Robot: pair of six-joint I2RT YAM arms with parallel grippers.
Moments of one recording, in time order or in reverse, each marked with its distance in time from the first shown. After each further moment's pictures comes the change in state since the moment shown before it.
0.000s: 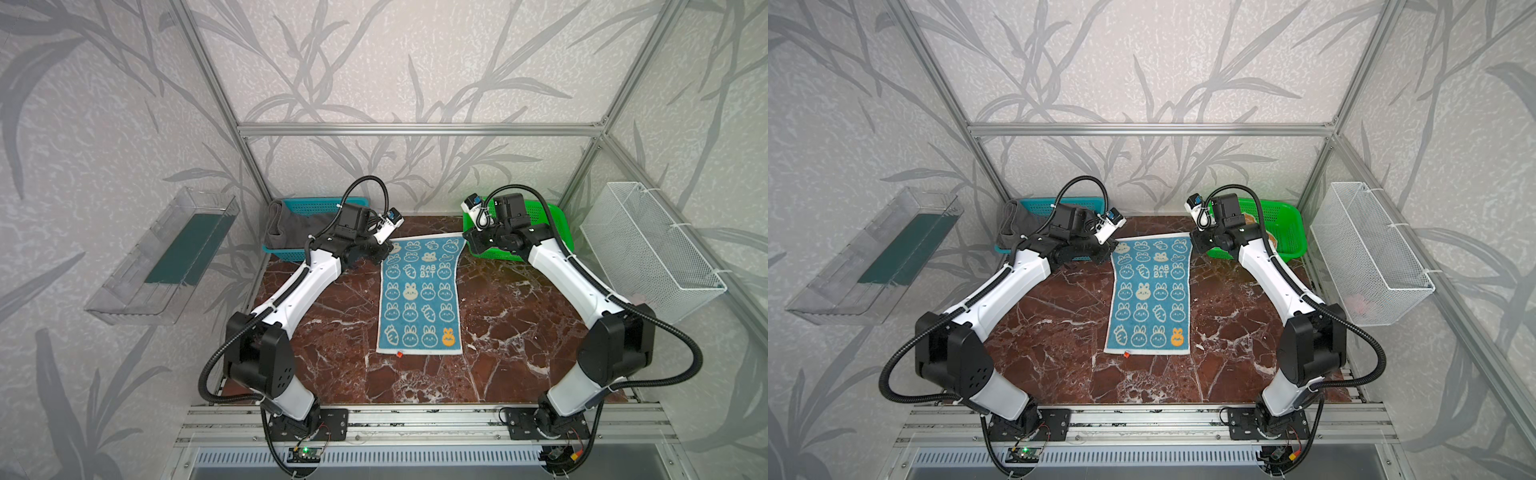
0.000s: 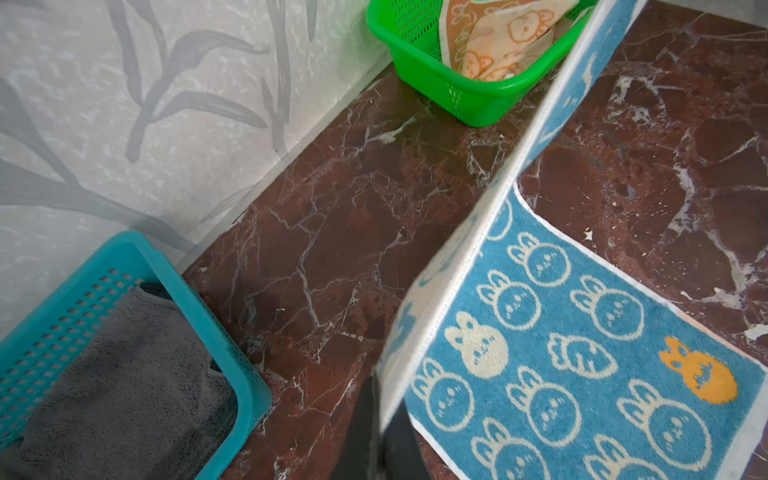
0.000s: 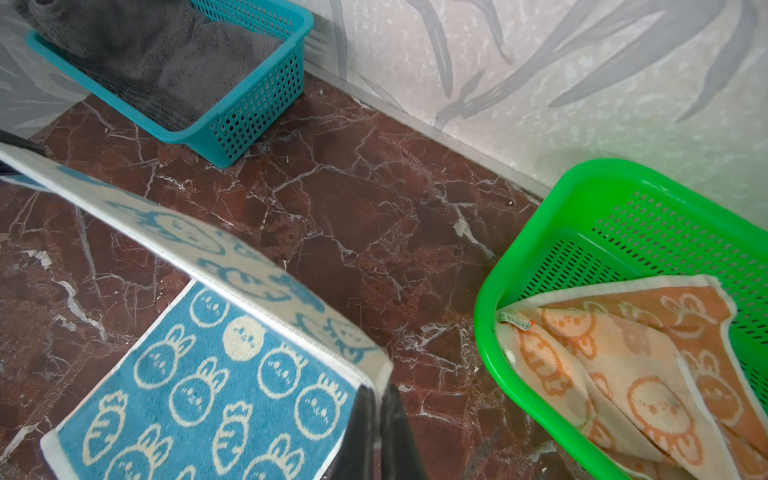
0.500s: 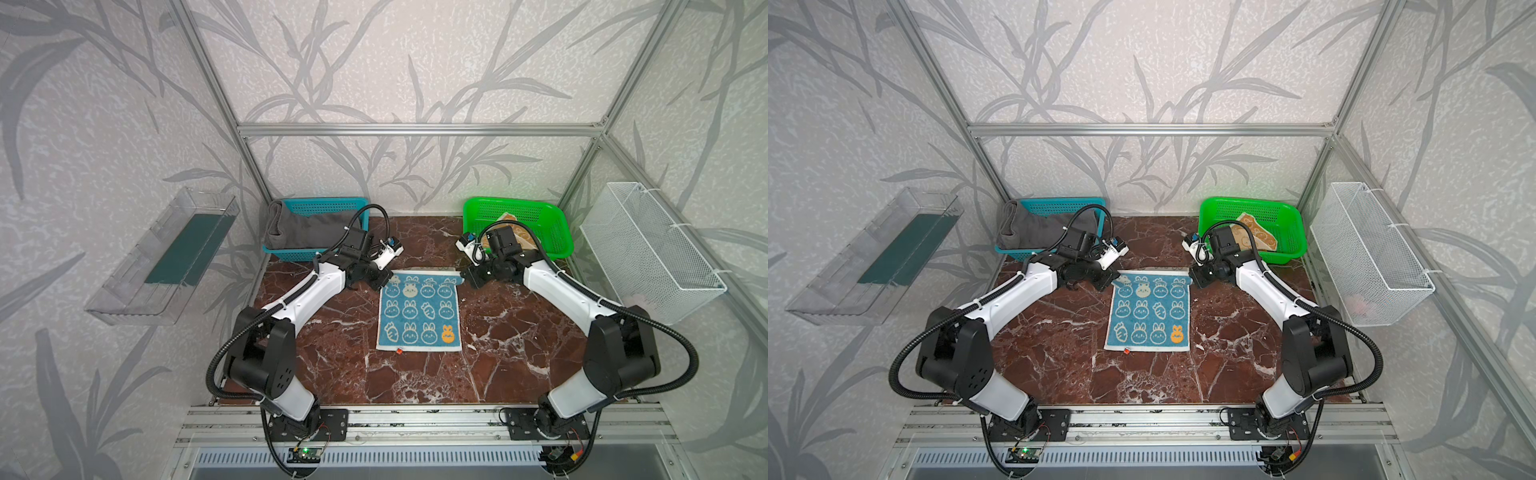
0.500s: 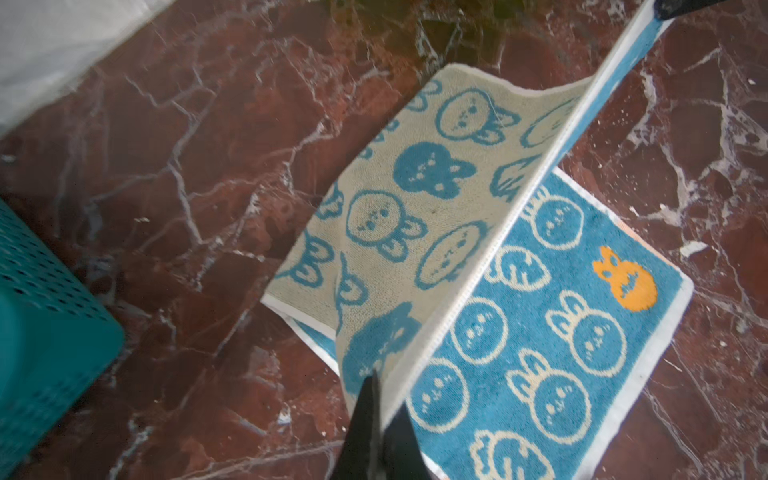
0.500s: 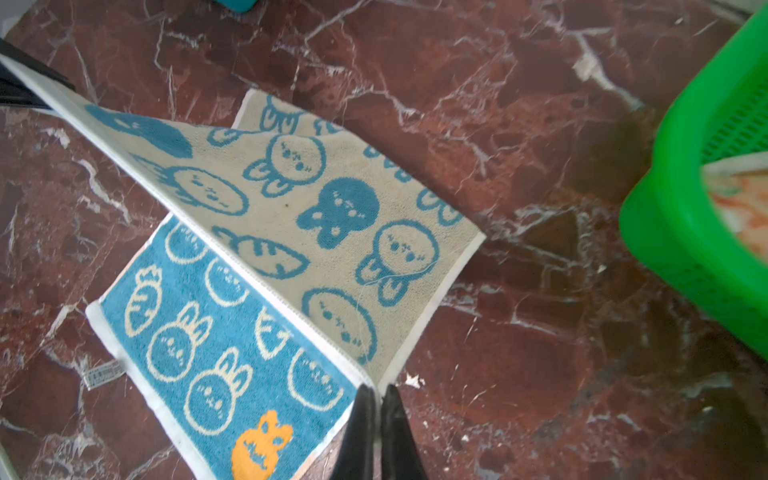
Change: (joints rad) left arm -0.018 -0.019 -0.229 -0.042 0.077 -0.068; right arm 0.037 -0.085 -0.343 0.012 -0.077 0.001
